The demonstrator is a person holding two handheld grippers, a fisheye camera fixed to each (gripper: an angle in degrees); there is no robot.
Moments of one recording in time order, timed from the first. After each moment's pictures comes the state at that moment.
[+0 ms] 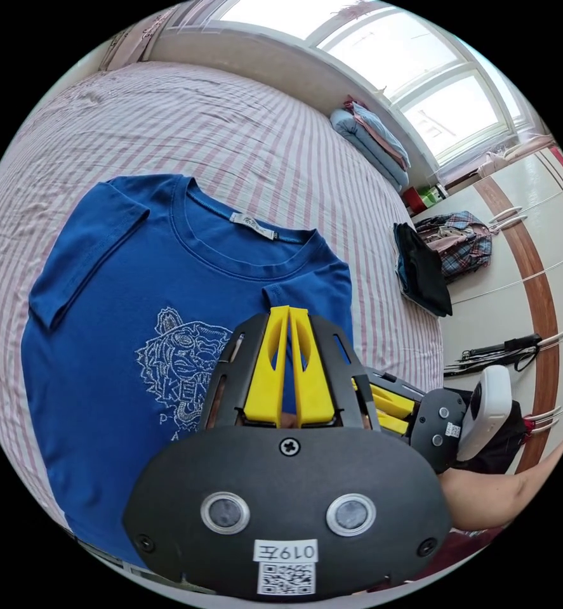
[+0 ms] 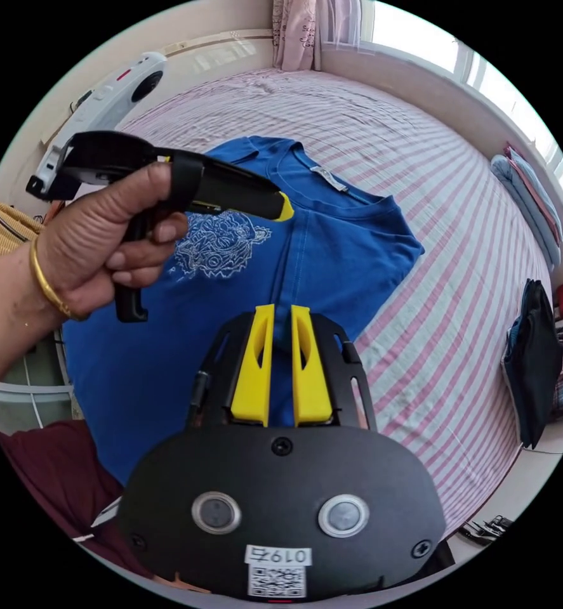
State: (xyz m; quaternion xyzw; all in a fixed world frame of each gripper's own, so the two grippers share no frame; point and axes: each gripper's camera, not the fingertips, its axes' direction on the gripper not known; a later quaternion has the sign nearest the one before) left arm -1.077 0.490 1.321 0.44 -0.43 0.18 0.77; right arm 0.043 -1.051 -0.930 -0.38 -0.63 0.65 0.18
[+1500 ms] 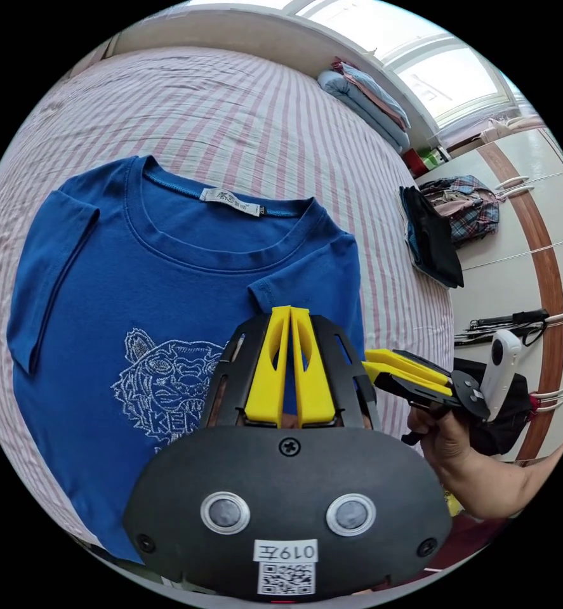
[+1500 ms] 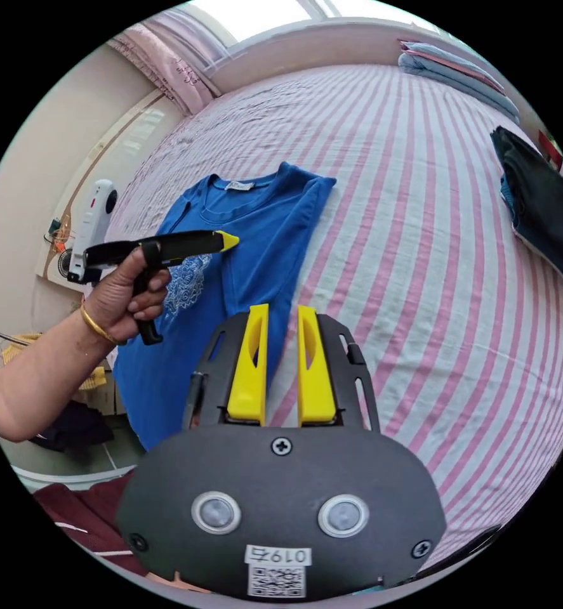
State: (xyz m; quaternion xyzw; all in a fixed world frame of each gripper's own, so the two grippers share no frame) left arm -1.157 0.363 1.343 0.36 -0.46 0.17 0.79; right arm 0.006 -0.966 -1.016 -0.42 -0.52 0.75 -0.03
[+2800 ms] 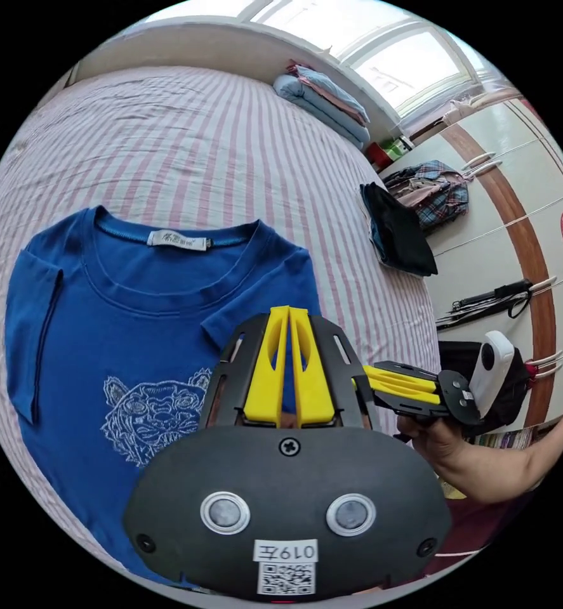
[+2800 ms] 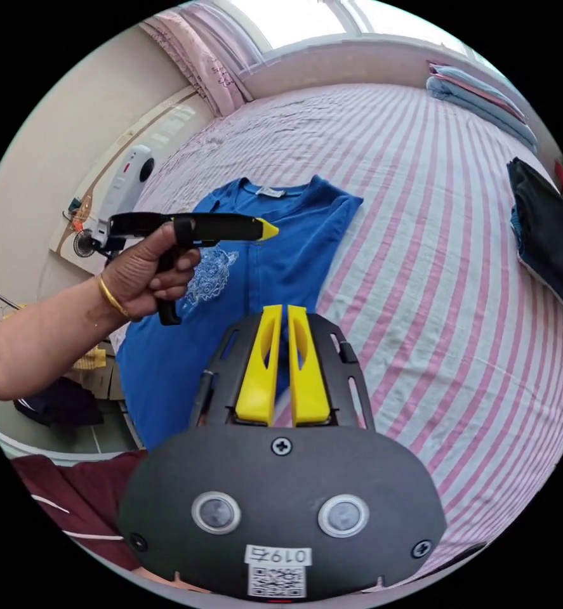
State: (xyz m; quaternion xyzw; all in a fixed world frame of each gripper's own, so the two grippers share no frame) left arm -1.123 0.237 1.449 0.33 -0.46 0.24 0.79; right arm -0.005 -0.892 -1.043 -0.38 -0.52 0.77 0.01
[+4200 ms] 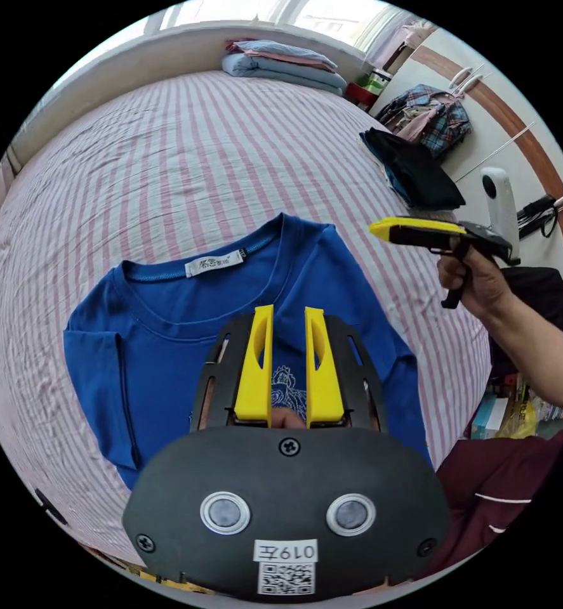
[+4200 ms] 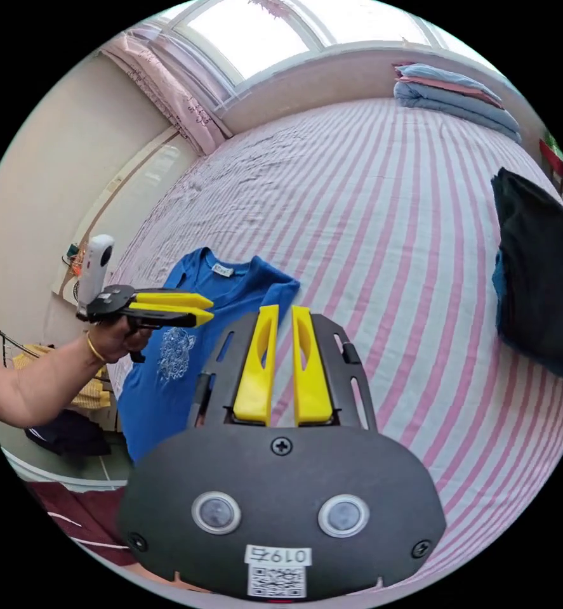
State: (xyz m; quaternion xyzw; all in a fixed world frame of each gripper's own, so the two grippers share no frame) left arm -1.051 0.177 1.391 0.22 -0.60 0.27 0.72; right arm -0.085 -0.785 -1.015 -0.38 -0.47 0.80 0.01
